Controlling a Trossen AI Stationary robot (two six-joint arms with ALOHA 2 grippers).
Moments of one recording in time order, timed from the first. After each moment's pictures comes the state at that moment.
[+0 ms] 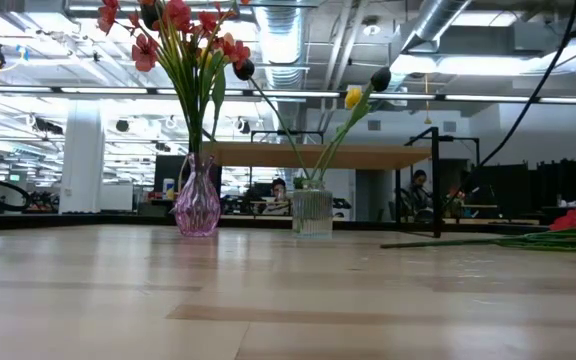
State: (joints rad) left arm -1.01 1.08 0.50 0.82 -0.87 0.17; right arm 0.49 1.64 1.11 0.34 0.08 -0.19
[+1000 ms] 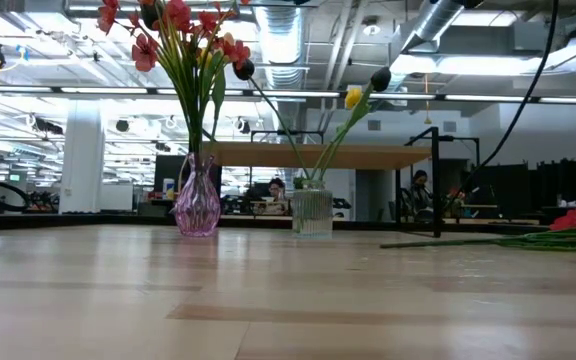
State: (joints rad) left arm -0.84 1.08 0.50 0.73 -0.67 0.06; right arm 0.33 1.82 1.11 0.81 0.05 -0.09
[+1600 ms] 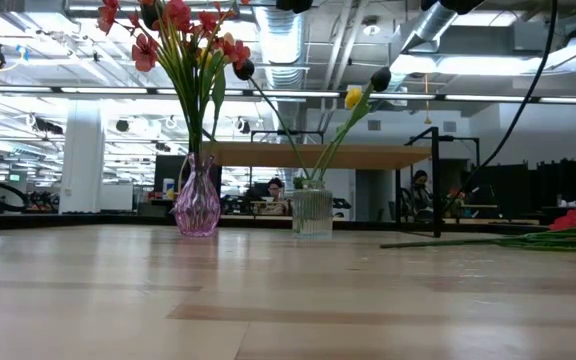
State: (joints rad) left arm -0.74 1.08 0.50 0.78 -0.63 0.12; right arm 0.30 1.82 1.11 0.81 0.05 -0.08
